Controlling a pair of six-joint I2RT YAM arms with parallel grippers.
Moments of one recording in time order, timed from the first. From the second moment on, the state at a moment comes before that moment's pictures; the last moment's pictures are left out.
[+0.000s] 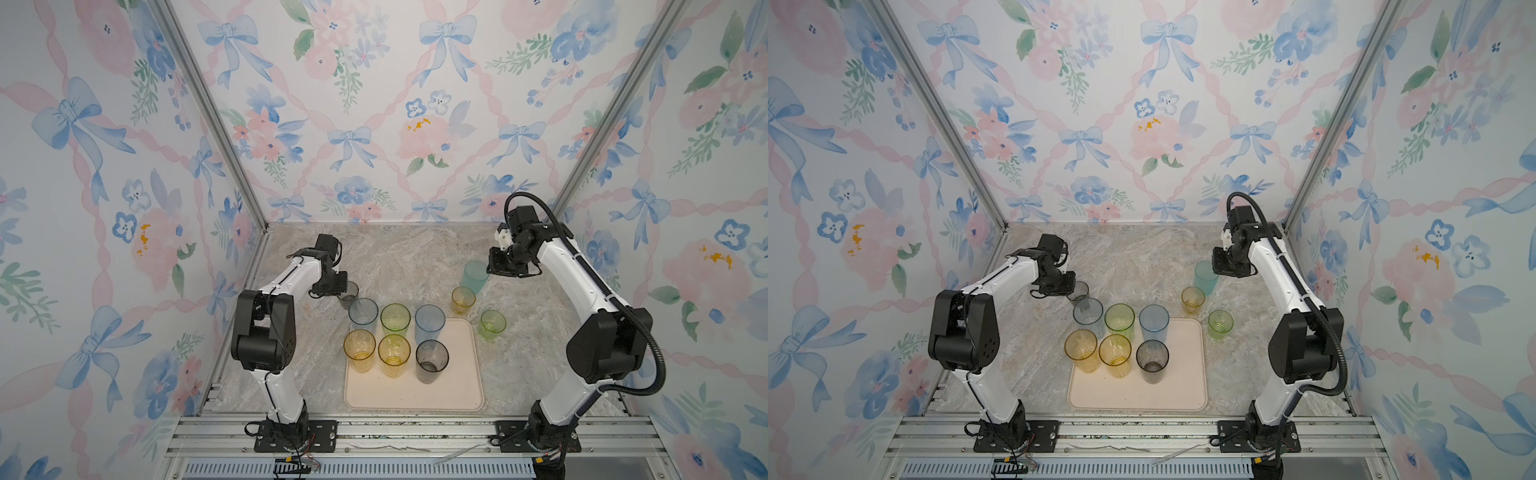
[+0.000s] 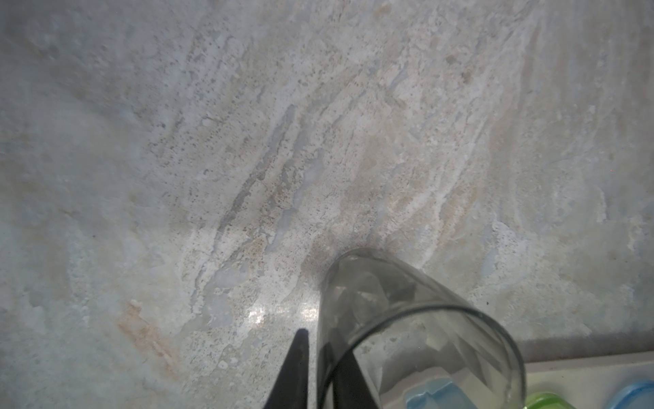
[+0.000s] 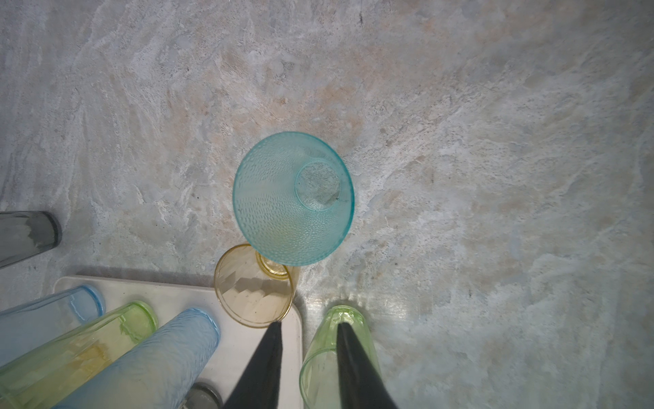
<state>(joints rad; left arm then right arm) -0.15 1.83 1.34 -0.79 0.05 -0.17 0.14 1.75 1.67 -1.14 -0.12 0.20</state>
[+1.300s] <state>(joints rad) -0.24 1.81 1.78 -0.89 0.00 -0.13 0.29 1.69 1.82 -1.17 -0.09 0.20</state>
